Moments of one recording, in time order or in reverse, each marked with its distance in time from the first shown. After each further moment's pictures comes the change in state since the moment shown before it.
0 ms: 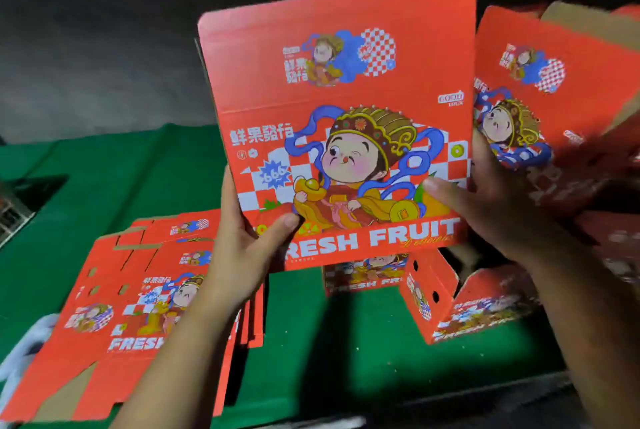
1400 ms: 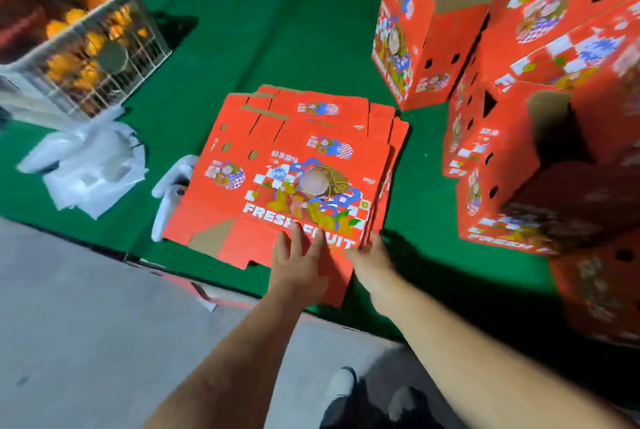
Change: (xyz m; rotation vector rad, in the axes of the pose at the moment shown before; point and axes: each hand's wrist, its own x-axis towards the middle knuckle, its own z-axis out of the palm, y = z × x) left_hand -0.191 -0.194 -0.162 1.260 -0.407 -0.968; right_hand -0.102 0.147 0.413 0.090 -0.255 1.055
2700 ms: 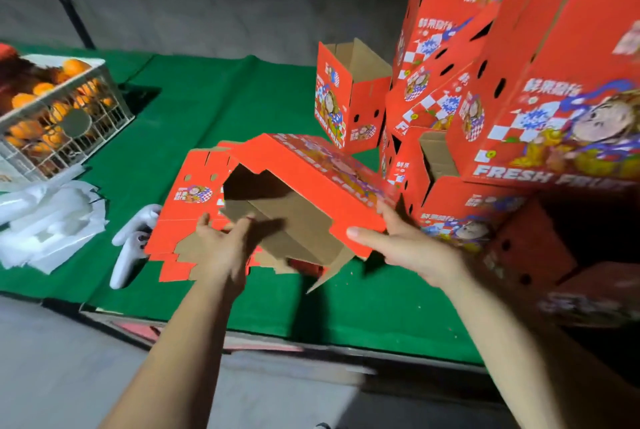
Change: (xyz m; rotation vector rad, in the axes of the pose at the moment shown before) left_hand -0.057 0.028 -0.133 -1.595 0.527 -0.145; right_hand -0.096 -0.100 -0.155 -0.283 -0.209 -0.256
